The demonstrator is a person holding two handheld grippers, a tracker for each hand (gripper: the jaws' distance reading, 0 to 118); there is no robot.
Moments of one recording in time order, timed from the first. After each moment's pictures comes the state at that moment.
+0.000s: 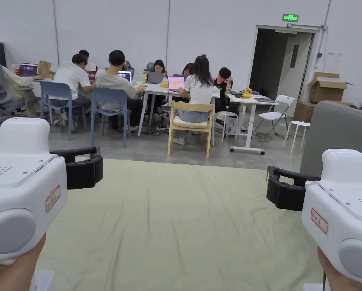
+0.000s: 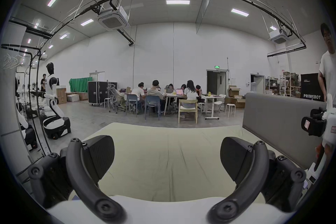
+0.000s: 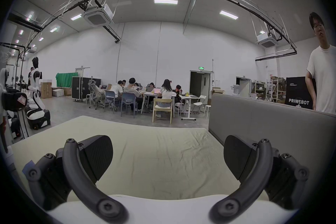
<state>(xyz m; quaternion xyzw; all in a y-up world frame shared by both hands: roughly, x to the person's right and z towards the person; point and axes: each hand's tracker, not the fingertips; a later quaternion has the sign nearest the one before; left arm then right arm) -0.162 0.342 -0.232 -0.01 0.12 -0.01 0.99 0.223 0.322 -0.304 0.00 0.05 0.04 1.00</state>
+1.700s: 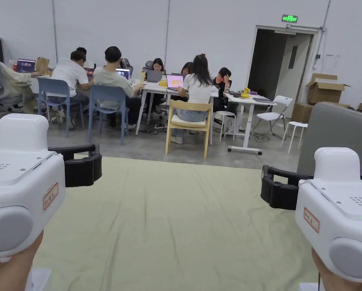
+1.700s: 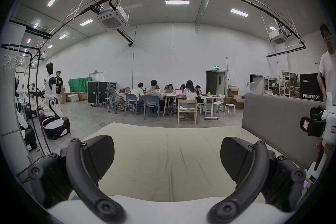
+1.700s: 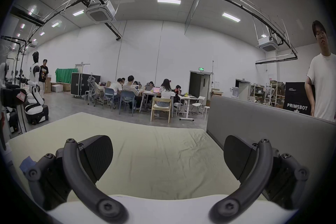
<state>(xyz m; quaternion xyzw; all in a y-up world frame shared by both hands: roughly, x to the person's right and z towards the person) -0.161 0.341 -0.232 -0.01 0.12 -0.01 0.99 0.216 0.324 -0.302 0.00 0.04 0.05 1.00</state>
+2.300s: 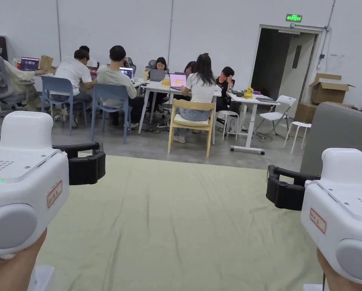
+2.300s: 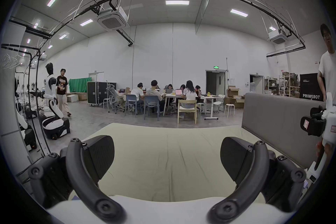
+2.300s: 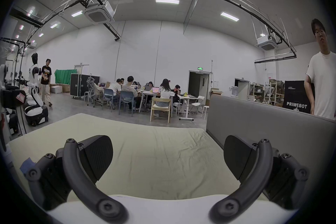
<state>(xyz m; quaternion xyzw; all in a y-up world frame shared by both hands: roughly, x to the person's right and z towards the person) -0.157 0.342 -0.231 -0.01 0.11 -0.01 0.99 0.216 0.325 -0.300 0.00 0.04 0.05 1.00</state>
